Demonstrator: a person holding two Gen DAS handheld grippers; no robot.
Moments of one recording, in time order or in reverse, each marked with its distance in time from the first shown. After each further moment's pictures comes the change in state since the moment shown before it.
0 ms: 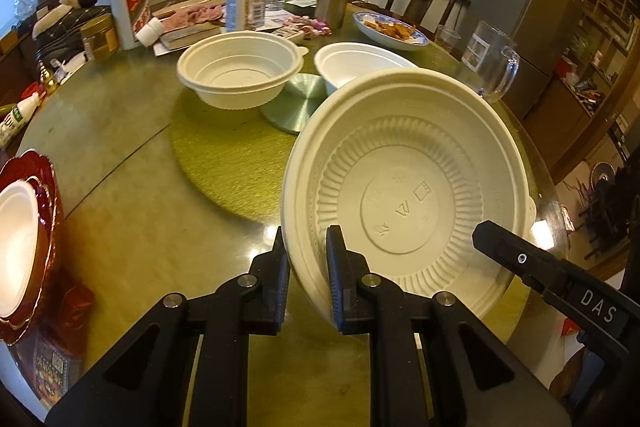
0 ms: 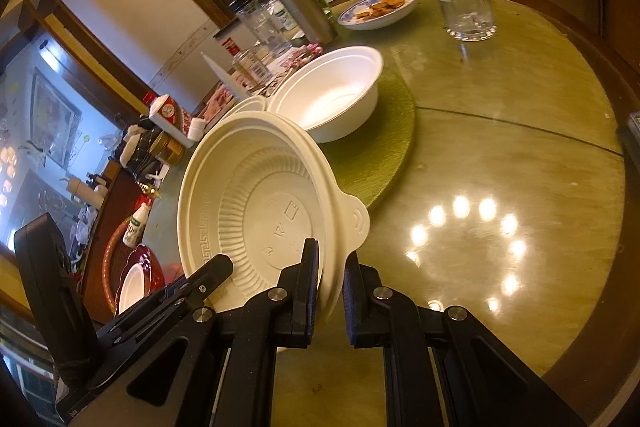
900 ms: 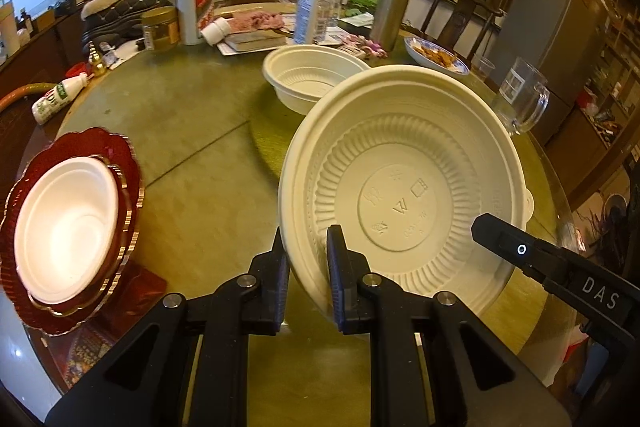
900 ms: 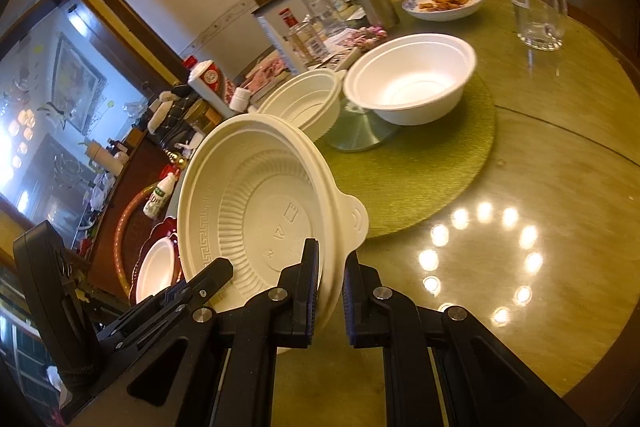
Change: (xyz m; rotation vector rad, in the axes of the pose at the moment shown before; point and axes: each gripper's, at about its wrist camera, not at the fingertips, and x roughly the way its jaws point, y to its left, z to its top) left arm -0.032 0.065 -0.010 -0.091 -0.057 0.067; right arm 0.022 0.068 -0.012 -0.111 0.046 0.071
